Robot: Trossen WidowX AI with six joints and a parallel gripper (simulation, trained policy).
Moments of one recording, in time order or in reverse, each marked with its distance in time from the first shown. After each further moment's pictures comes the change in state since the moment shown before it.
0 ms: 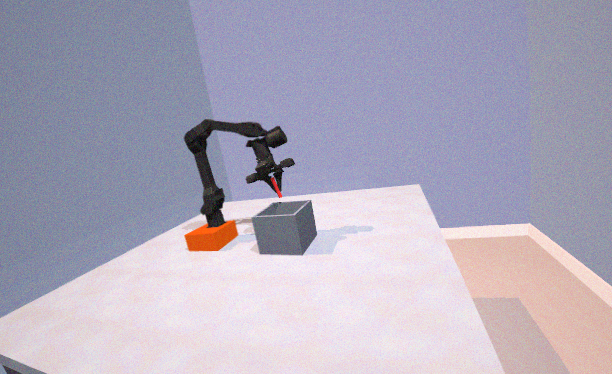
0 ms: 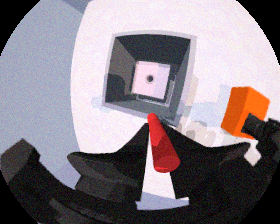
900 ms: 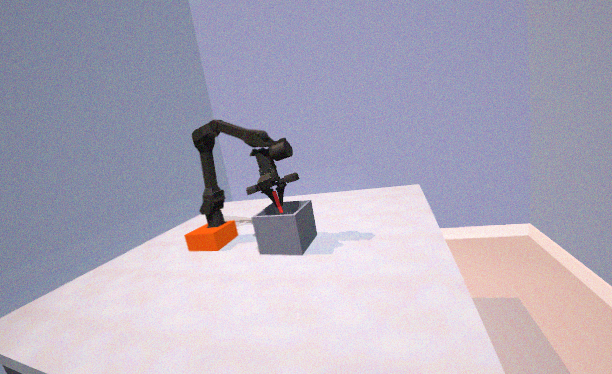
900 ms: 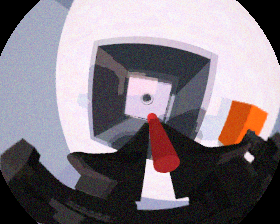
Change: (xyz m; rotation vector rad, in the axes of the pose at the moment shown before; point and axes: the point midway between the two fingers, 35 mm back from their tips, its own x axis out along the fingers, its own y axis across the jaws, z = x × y) arm 0.049 0.000 0.046 0.003 0.023 -0.098
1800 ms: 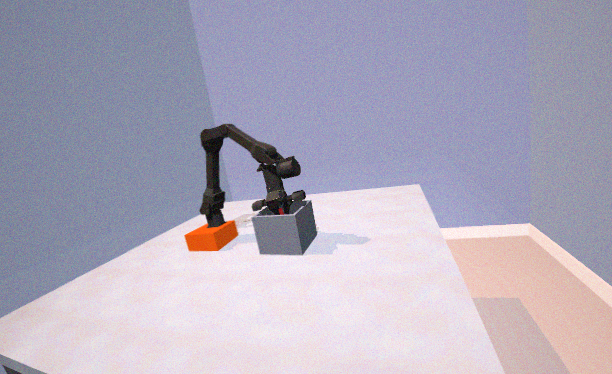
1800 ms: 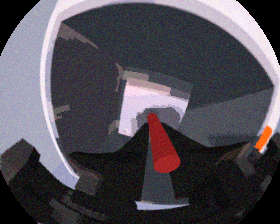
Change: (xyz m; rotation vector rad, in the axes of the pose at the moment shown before) arm 0.062 0.006 0.015 -0.064 0.038 -0.049
